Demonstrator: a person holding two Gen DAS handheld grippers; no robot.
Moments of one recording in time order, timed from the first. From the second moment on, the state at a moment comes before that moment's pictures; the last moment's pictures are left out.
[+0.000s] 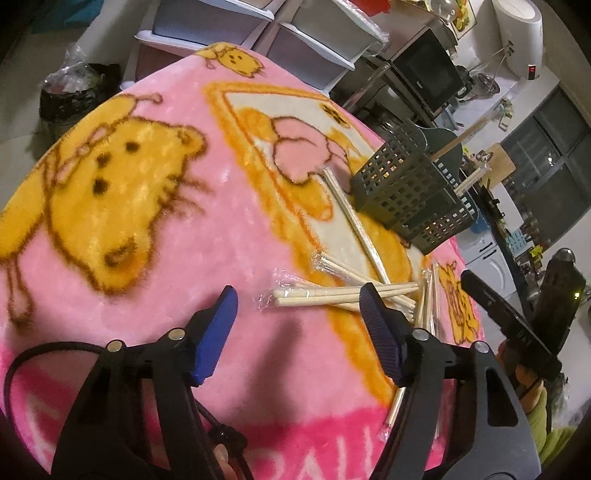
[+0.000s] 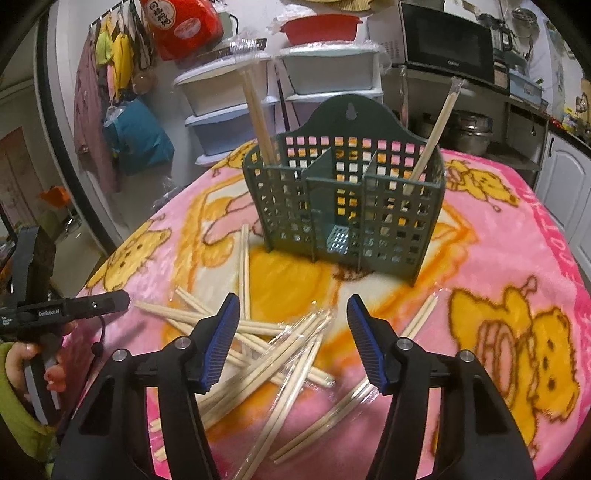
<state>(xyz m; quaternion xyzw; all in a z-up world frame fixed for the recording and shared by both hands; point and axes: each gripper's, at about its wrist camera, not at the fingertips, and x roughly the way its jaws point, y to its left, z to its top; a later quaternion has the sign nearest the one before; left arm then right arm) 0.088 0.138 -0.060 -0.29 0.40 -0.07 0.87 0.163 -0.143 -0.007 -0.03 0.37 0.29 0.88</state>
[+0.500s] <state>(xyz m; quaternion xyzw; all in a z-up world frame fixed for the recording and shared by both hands) 0.097 0.137 -0.071 -0.29 0.41 -0.07 0.86 0.183 -0.128 -0.031 -0.04 0.41 0.29 0.86</state>
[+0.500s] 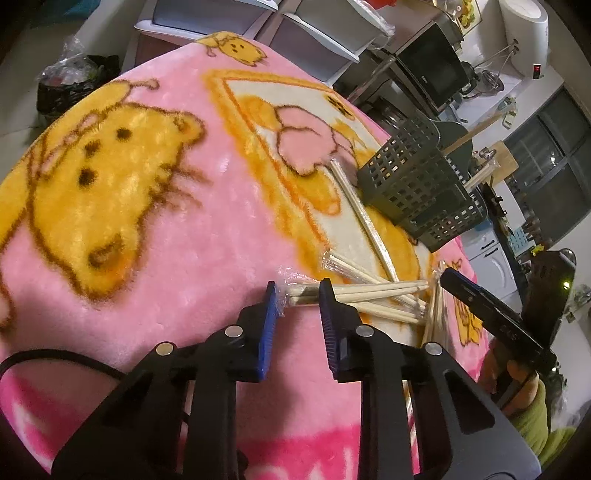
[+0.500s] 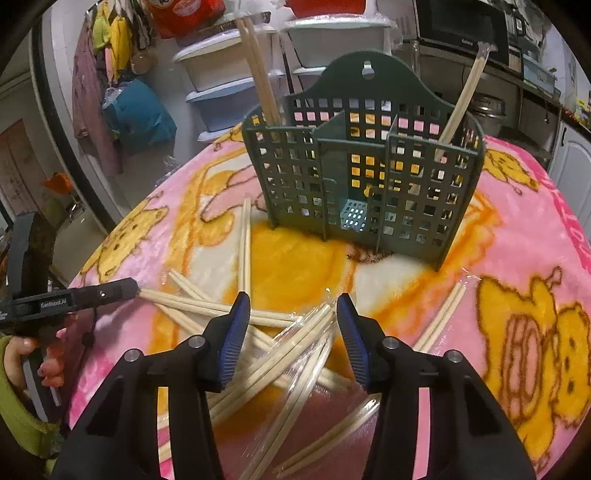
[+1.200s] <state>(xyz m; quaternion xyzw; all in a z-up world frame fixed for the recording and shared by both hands) 0.101 0.136 -0.064 -0.28 0.40 -0.07 0.87 0.203 -0.133 -0.044 -0.03 0.44 0.28 0.85</state>
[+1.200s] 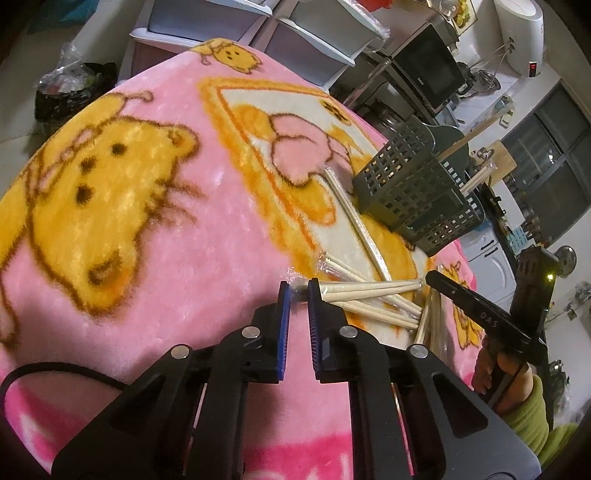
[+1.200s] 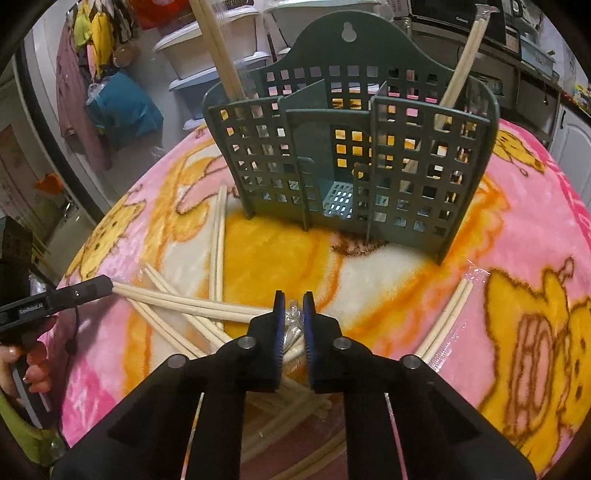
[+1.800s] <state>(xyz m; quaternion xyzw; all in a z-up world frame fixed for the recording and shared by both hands) 0.104 0.119 -0.015 -0.26 0.35 -0.11 0.89 0.197 -0.184 0.013 0.06 0.37 0.27 0.89</state>
